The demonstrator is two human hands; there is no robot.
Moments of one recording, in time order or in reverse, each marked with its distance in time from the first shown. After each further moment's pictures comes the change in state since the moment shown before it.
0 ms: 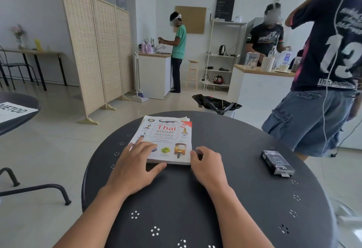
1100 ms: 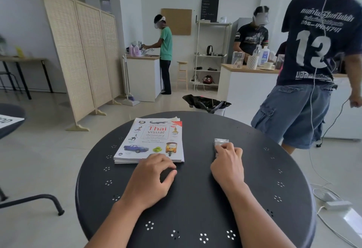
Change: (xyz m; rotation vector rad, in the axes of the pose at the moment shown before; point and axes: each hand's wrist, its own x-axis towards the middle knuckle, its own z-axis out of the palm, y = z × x) left_hand -0.017 0.056 0.019 -0.248 0.117 0.219; right_hand -0.002 0.047 -0.049 -0.465 0.136 0.037
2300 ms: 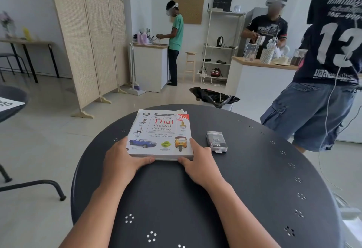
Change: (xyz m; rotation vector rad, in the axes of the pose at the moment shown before) left_hand 0.016 -0.067 -0.023 -0.134 0.149 -0.719; right_hand -0.003 -0.072 0.023 0.463 -0.409 -0.141
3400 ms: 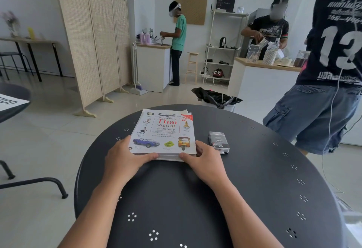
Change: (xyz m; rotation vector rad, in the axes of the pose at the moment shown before) left_hand -0.003 0.012 -0.011 0.010 -0.032 -0.013; right_hand 0.006 0.012 0.000 0.186 0.114 -0.027
